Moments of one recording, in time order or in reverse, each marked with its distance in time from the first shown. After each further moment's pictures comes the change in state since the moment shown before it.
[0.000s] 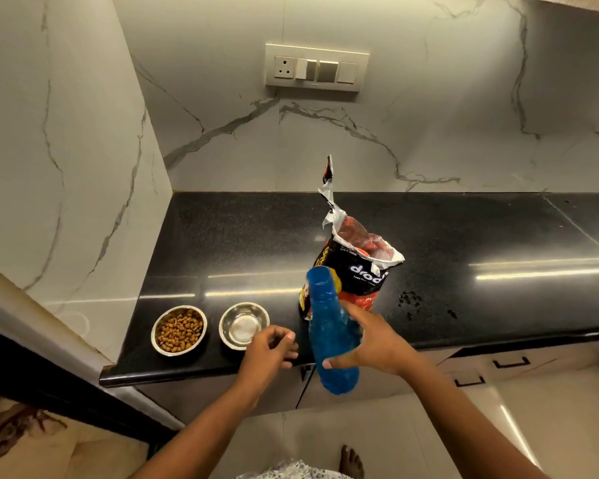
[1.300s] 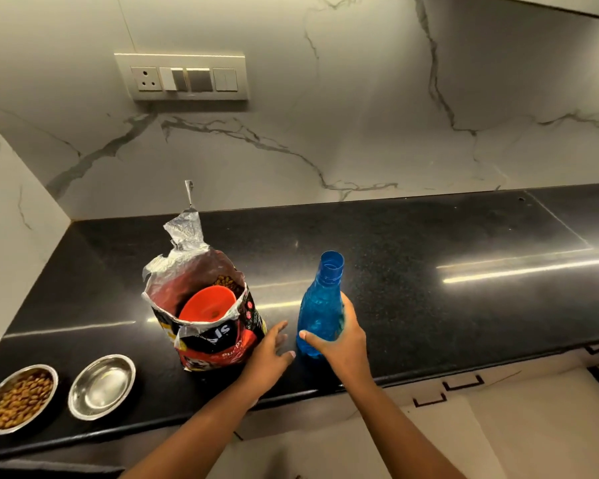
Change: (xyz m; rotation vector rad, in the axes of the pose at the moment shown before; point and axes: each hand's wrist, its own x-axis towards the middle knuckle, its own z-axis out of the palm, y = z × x) left_hand 0.114 0.042 0.245 0.253 -0.148 -0.044; right_hand 0.034 0.184 -0.139 0.250 0.547 0.065
